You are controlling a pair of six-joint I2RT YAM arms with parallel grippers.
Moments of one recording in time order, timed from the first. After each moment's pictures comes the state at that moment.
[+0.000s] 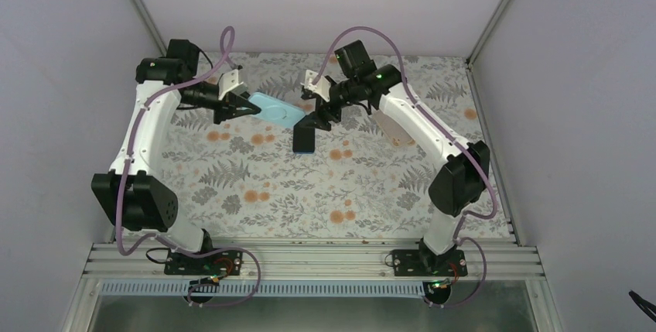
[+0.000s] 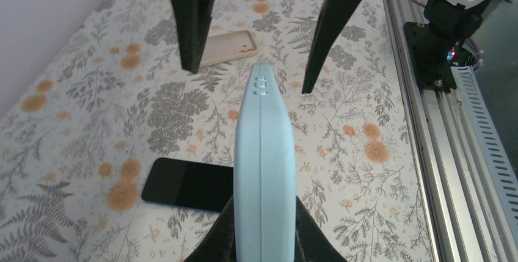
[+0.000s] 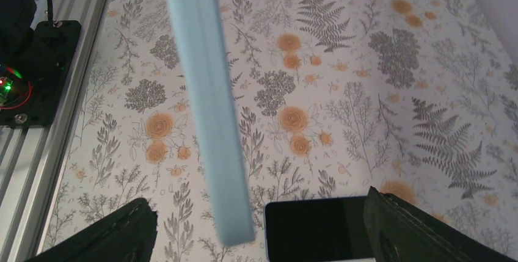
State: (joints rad) left arm -0.02 1.56 1.66 -1.37 1.02 1.18; right arm 0.61 1.80 1.78 -0.86 -0.66 -0.70
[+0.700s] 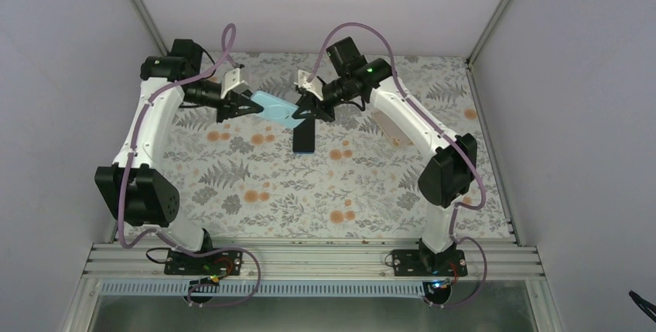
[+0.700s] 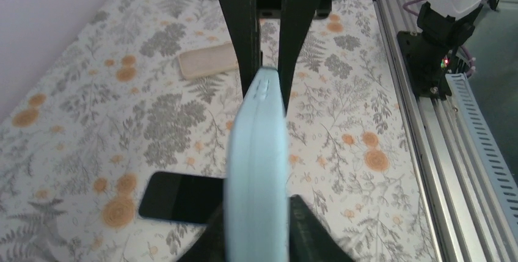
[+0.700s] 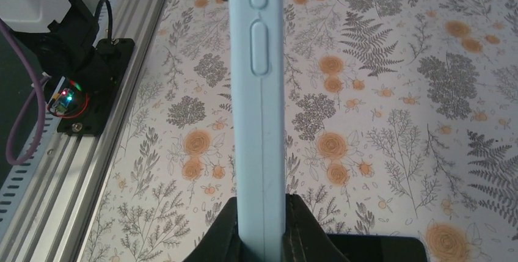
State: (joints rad) left arm -0.03 1.58 1.65 -1.36 1.07 1.22; right arm 0.61 1.90 1.91 -0.95 -0.81 -0.74
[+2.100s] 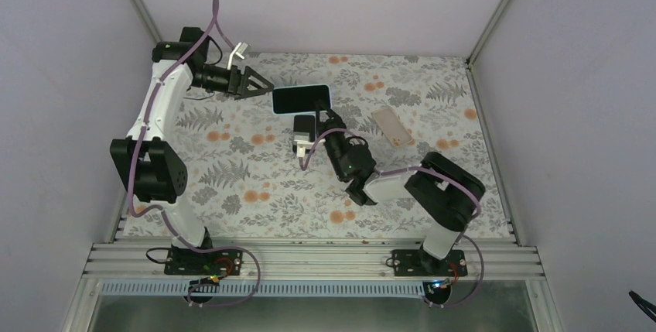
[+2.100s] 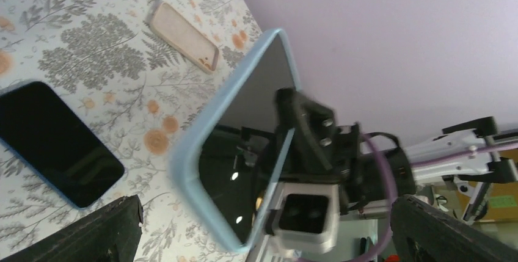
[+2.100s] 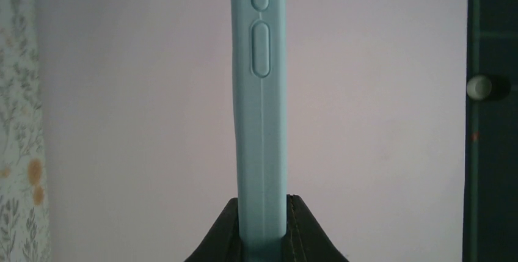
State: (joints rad) left arm -0.03 1.79 1.83 -1.35 1.18 0.28; right arm 0.92 1.70 0.67 1.38 0.49 -1.77
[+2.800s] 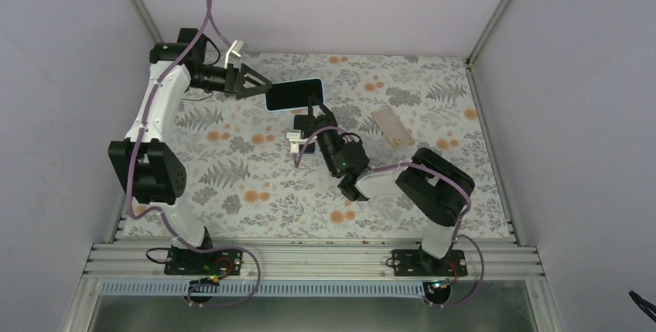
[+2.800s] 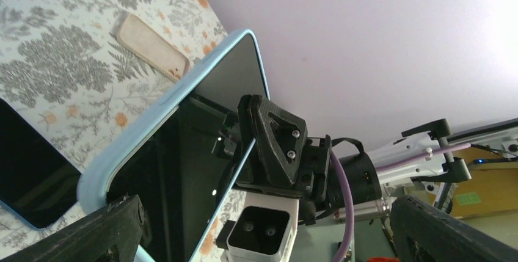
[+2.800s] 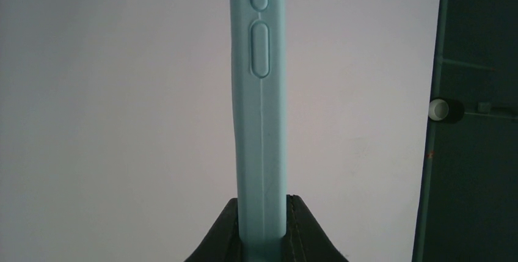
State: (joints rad) left arm -0.02 1.78 1.80 -1.35 1.29 0.28; right arm 0.94 1.81 0.76 1.44 0.48 -1.96
